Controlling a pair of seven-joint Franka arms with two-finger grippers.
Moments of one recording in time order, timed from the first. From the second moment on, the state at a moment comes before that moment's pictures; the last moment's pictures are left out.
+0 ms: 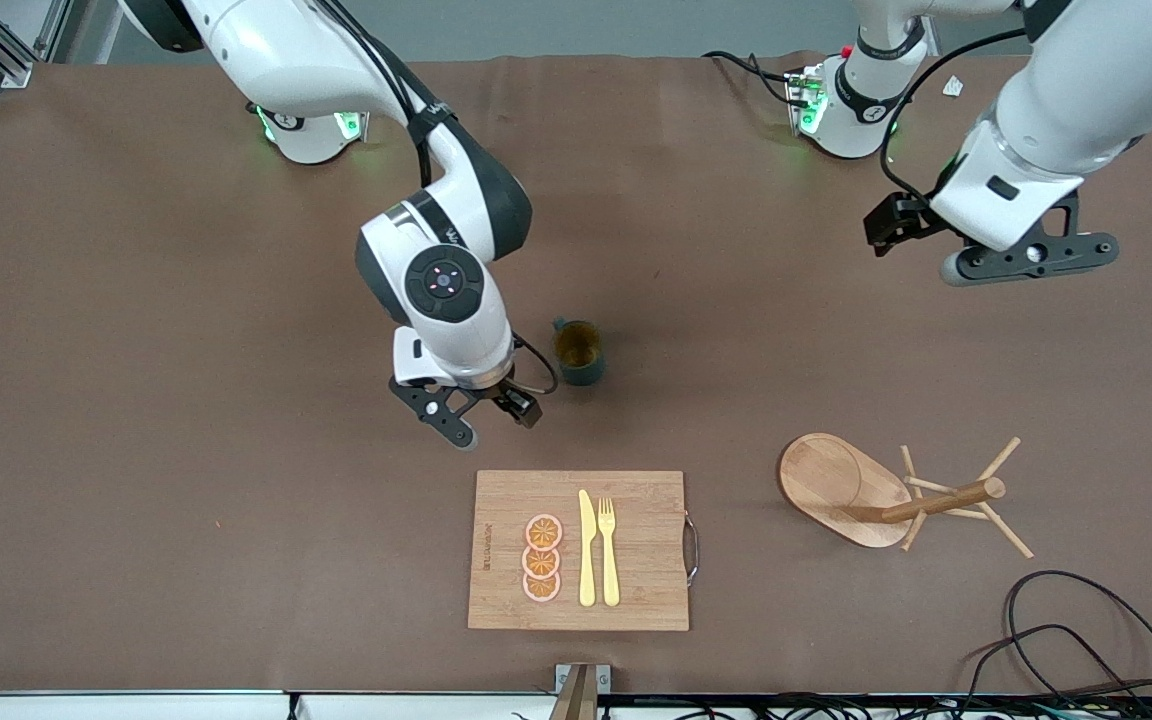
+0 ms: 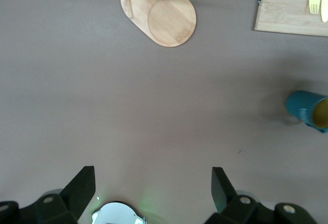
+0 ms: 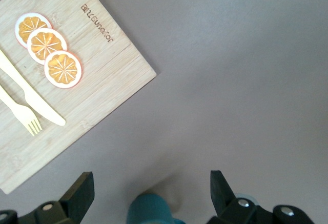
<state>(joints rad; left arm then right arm) -0.16 0.08 -0.19 -1.48 0.03 1.43 -0.42 0.57 0.66 0.03 -1.26 -0.03 1.91 1.25</state>
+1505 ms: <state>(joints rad) -0.84 0.52 -0.21 -1.47 0.45 1.76 -1.54 0.15 0.07 0.02 -1.85 -0.04 1.87 0.23</state>
